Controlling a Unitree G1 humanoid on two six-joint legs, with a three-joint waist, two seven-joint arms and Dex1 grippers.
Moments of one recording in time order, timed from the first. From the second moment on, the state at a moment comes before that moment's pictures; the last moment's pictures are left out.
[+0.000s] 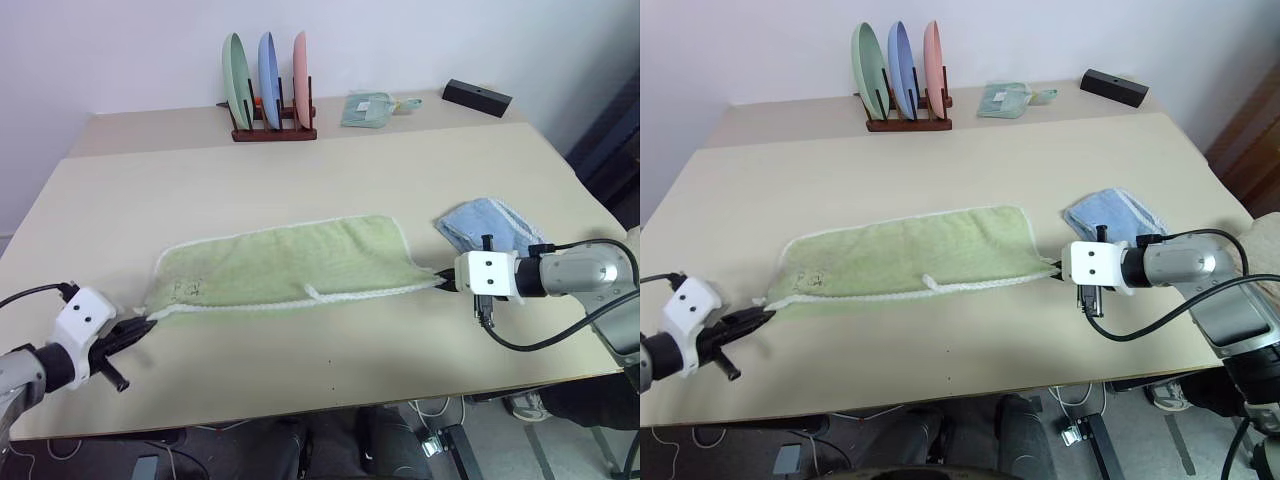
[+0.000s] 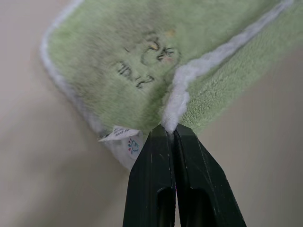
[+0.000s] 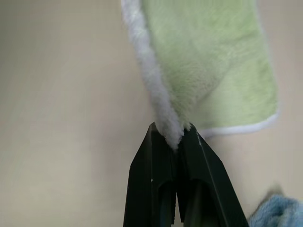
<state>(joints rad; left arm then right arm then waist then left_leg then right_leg) 0.43 0.85 0.52 -0.39 -0.39 0.44 -0.89 -0.33 -1.06 0.10 -0.13 0.14 0.02 1.12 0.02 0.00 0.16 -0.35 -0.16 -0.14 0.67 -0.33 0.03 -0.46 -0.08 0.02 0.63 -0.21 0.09</state>
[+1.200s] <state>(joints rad) -0.20 0.80 0.21 0.29 -0.12 0.20 -0.66 -0.91 -0.66 0.29 0.85 -0.27 -0.47 0.83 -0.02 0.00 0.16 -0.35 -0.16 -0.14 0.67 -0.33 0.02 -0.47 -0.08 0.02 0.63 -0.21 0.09</state>
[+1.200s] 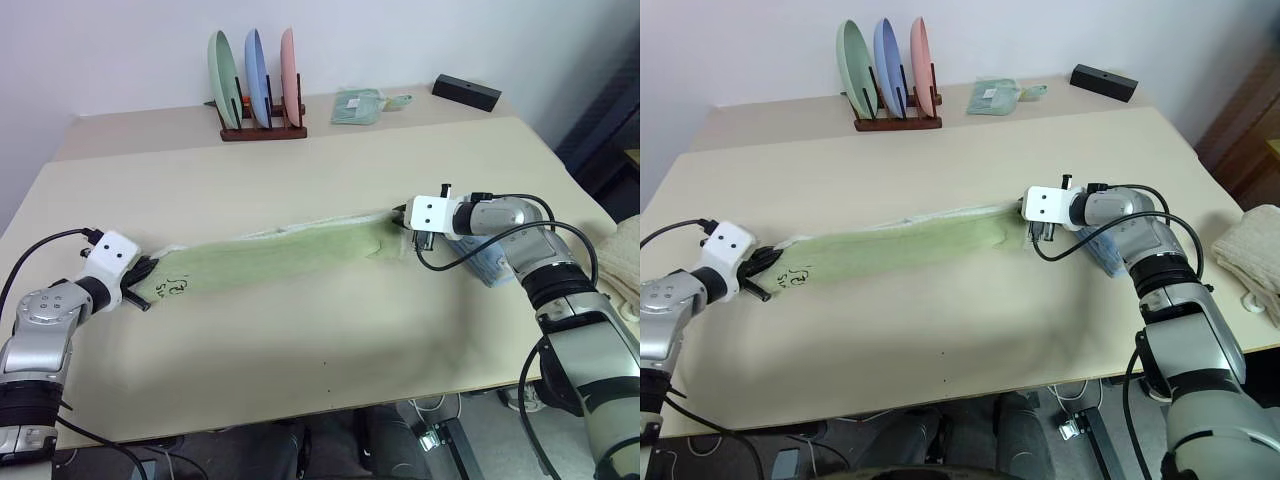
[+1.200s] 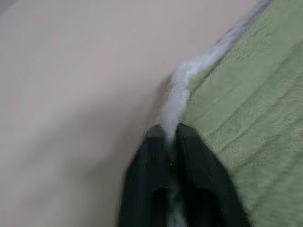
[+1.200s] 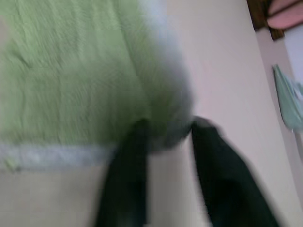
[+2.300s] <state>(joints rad) -0.17 0.61 0.01 -0.26 -0.26 0.23 -0.73 -0.29 -0.46 -0.25 -0.32 0.71 1.18 0.53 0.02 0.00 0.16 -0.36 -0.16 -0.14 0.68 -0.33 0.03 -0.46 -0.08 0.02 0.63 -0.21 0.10</state>
